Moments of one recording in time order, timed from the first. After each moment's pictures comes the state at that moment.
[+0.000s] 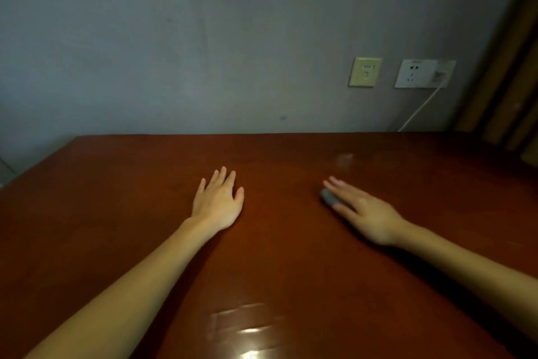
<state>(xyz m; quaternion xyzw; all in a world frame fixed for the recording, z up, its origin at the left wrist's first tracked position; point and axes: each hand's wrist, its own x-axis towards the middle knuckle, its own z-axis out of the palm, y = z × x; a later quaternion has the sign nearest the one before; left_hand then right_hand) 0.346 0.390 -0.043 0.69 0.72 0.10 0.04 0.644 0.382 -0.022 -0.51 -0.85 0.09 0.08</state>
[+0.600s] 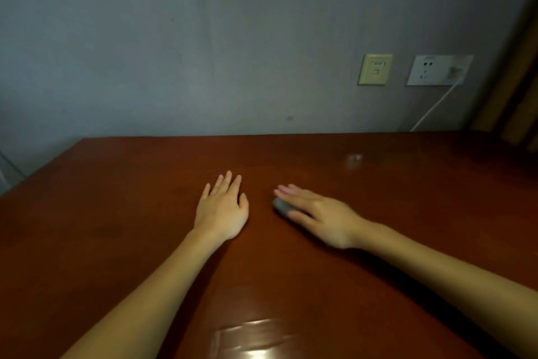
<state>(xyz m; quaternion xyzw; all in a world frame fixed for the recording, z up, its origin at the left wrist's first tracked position) 0.349 0.387 -0.045 0.68 0.72 0.10 0.03 0.570 0.394 -0.025 -0.39 -0.91 0.09 0.08</state>
